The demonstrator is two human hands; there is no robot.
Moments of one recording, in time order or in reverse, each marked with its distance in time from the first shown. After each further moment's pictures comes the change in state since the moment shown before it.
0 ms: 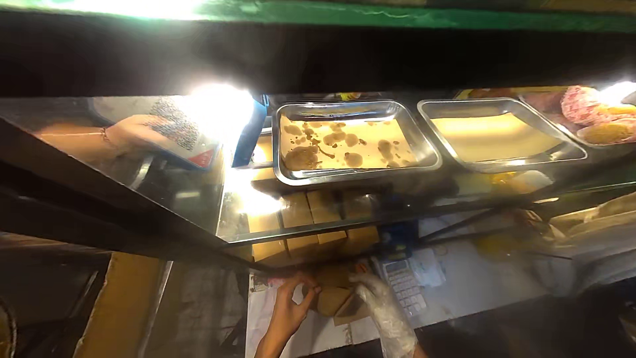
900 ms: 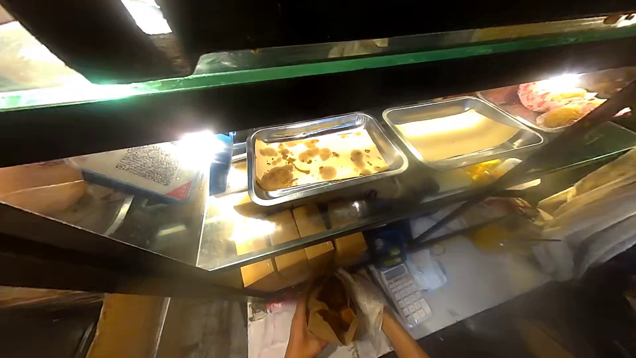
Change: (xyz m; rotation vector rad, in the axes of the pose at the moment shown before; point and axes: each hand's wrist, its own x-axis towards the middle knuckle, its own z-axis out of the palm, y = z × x) left_hand -0.029 -0.041 0.032 0.038 -0.080 -0.074; right_hand 0.059 0.013 0.015 -0.491 -0.183 0.298
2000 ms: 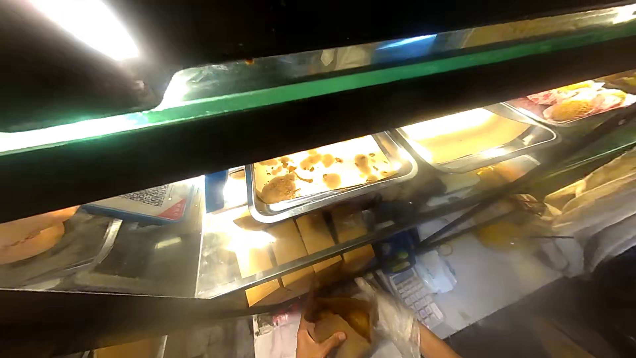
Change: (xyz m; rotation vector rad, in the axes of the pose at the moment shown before) left_hand 0.001 0.025 0.001 -0.247 0.112 -0.371; right_hand -0.021 0.030 -0.013 0.382 -0.096 -0.007
